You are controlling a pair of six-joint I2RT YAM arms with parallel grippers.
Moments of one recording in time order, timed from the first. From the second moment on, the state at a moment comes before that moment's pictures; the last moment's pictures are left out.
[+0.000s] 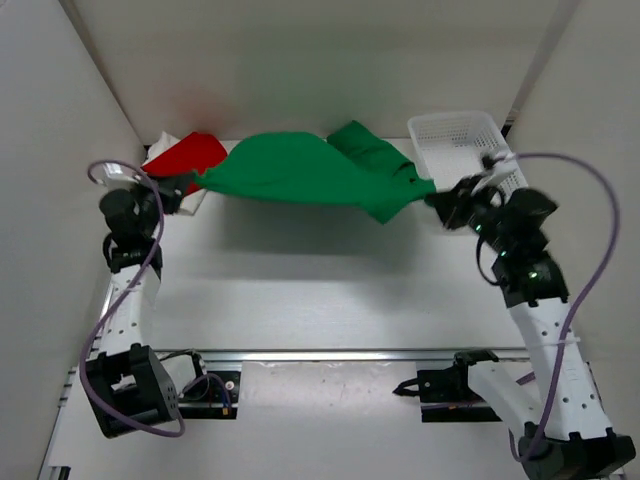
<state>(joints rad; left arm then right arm) 0.27 1.12 0.91 0.31 0.45 -1.10 0.09 0.93 1.19 -0.30 -0.40 0.16</state>
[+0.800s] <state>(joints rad) 0.28 0.75 0.38 -0.24 0.41 -0.63 0.79 0.30 0.64 -0.92 0.13 0.76</state>
